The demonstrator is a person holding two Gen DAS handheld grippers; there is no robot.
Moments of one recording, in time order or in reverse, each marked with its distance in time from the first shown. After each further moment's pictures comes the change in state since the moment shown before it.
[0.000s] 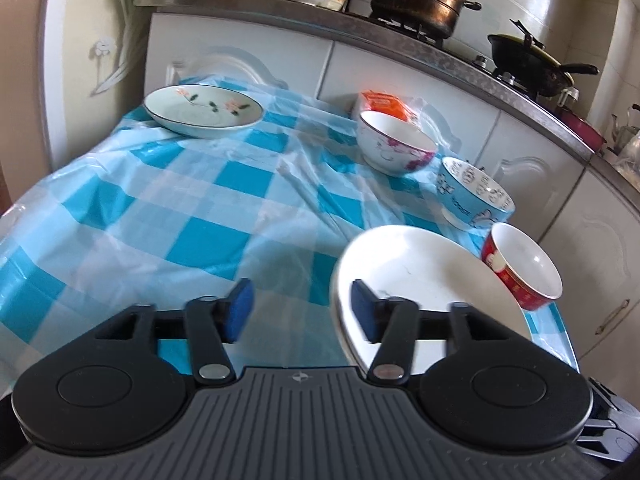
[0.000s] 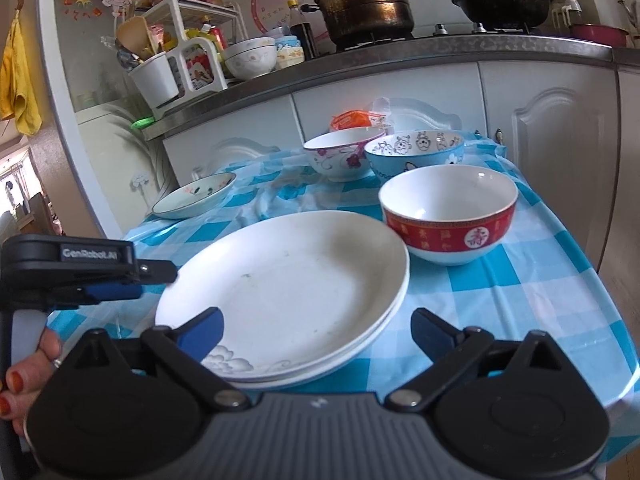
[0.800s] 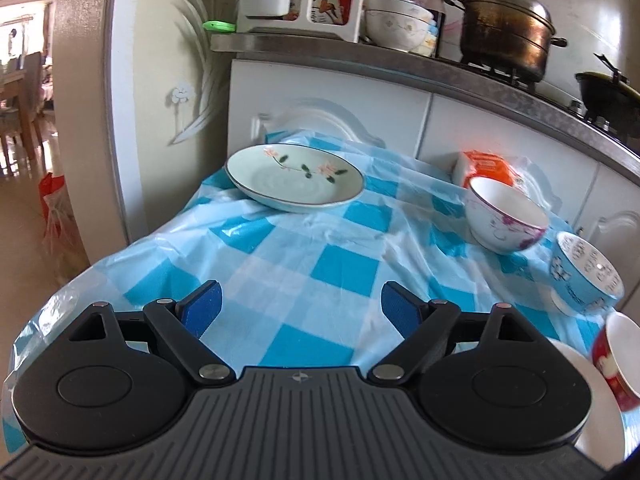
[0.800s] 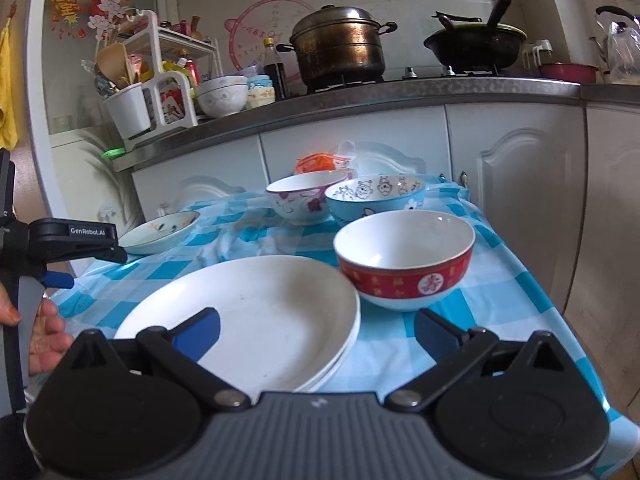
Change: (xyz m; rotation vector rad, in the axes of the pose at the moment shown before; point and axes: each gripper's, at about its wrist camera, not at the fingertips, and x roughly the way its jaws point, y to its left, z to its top) left arm 0.044 0.021 0.054 -0.044 -0.150 0.294; right arm -0.001 -0.014 0.004 -0.024 -0.134 -0.107
